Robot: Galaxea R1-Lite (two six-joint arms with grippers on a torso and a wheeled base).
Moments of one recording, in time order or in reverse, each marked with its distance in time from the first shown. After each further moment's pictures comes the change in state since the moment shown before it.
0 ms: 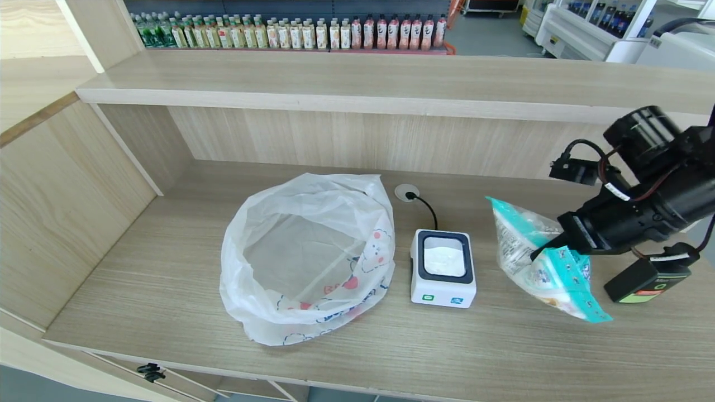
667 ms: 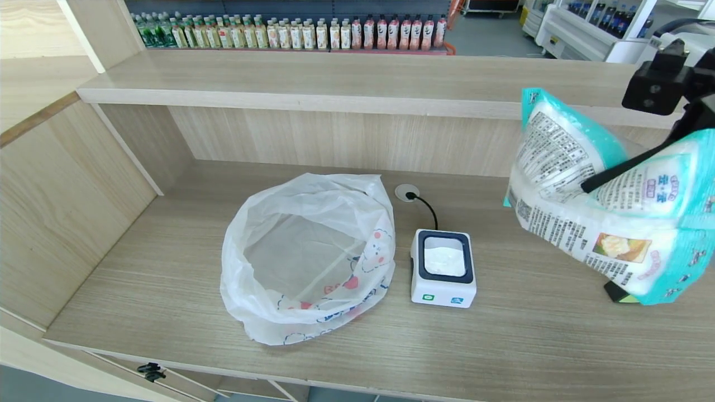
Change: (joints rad) left arm 0.000 0.000 0.000 0.000 0.000 0.000; right arm -0.085 0.002 -0.487 0.609 0.736 -0.087
